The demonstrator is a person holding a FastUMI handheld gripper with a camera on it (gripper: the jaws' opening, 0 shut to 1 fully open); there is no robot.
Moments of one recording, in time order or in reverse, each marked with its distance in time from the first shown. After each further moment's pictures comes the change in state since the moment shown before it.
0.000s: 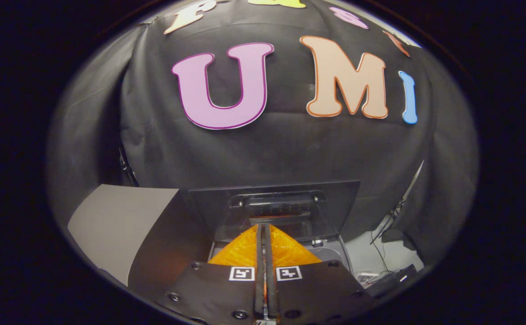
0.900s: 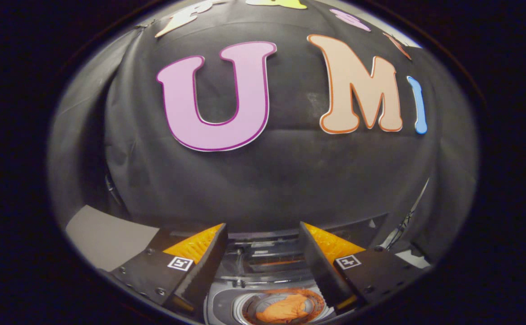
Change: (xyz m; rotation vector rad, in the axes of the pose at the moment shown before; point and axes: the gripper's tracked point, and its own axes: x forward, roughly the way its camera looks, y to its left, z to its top) arm 0.112 0.007 0.052 0.017 -0.117 -0.019
